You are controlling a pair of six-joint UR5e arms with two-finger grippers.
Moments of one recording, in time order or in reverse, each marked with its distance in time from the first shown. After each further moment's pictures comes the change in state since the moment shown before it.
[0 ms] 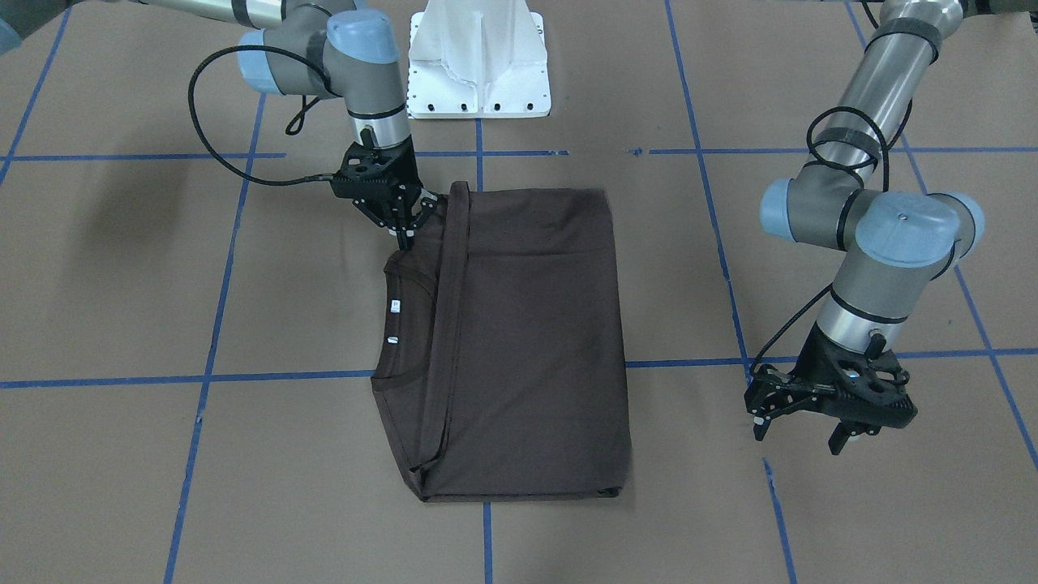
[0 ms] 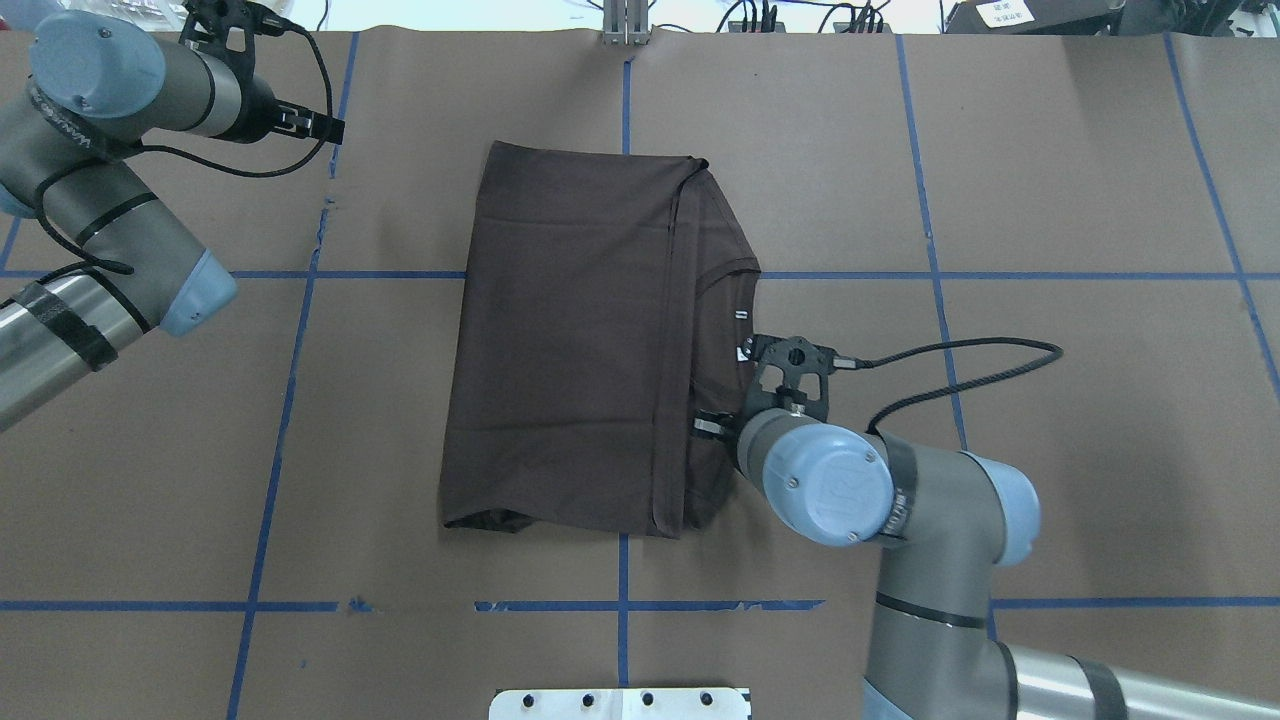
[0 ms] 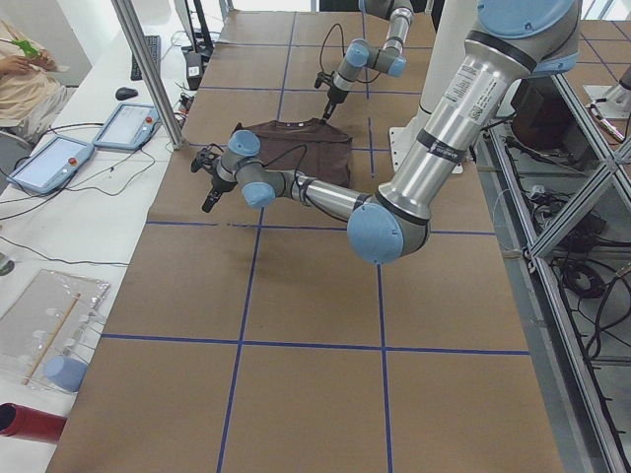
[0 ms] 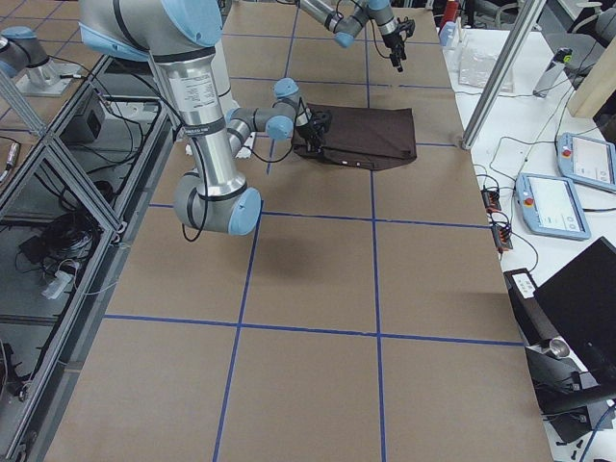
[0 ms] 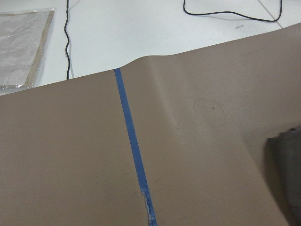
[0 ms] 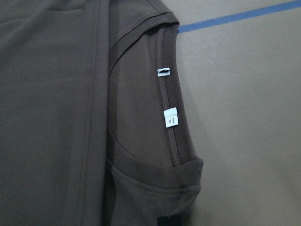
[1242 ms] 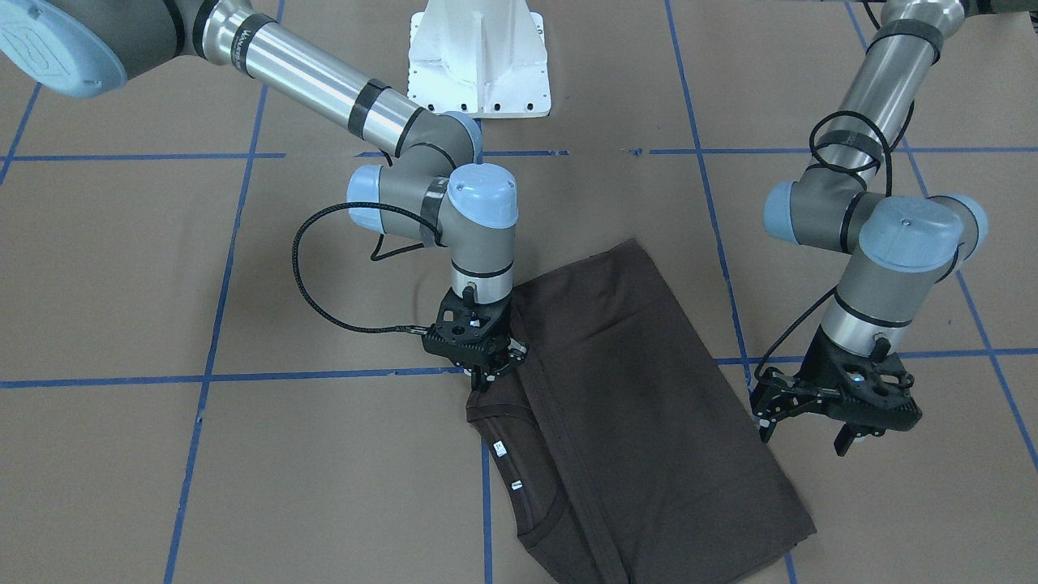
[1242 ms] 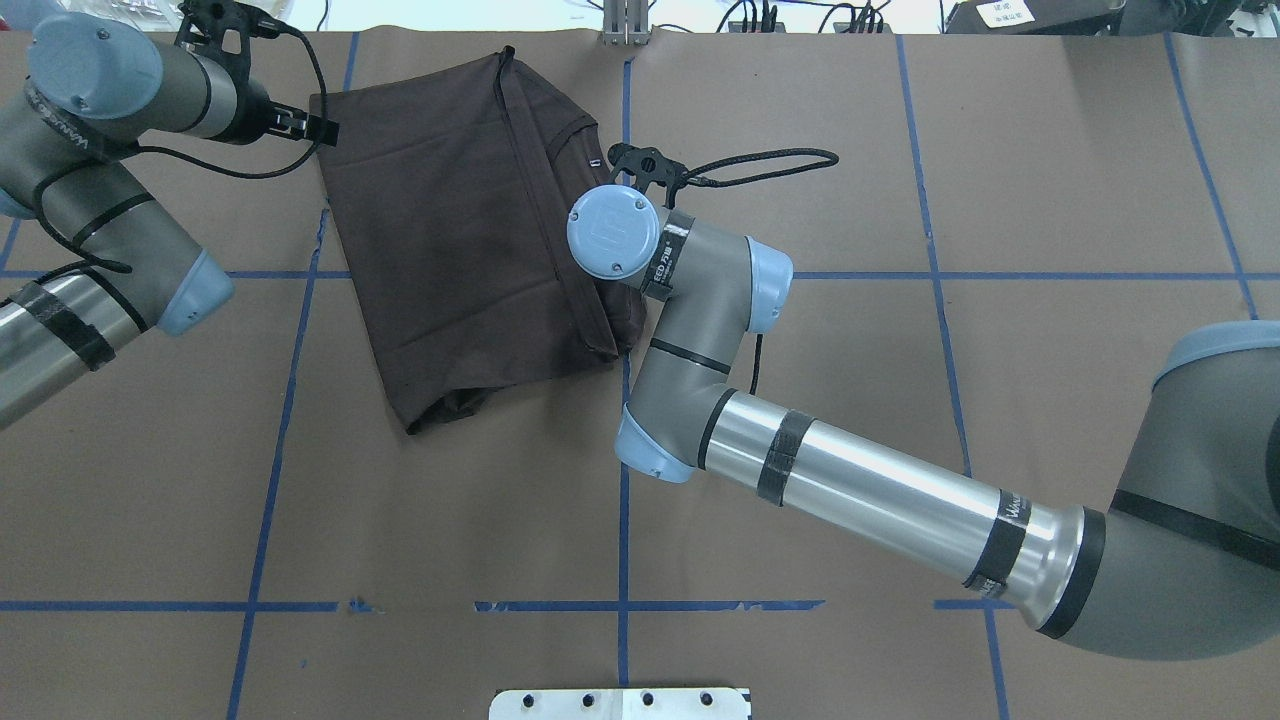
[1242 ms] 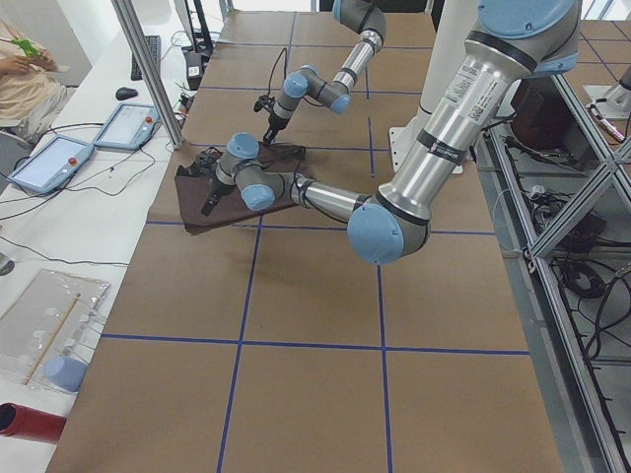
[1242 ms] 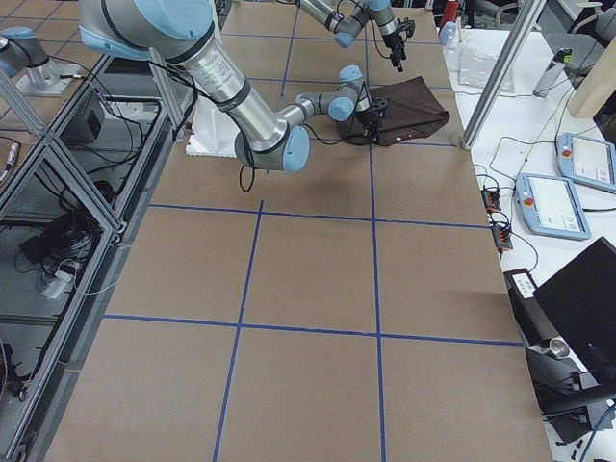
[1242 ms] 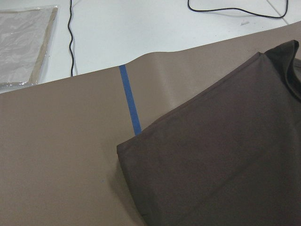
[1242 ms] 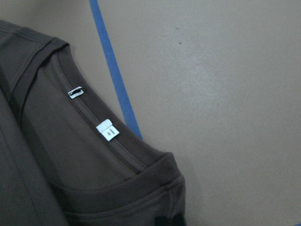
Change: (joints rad) left arm -0.005 0.001 0.015 0.000 0.001 0.003; right arm 0.242 0.624 -0.840 0.172 0.109 0.000
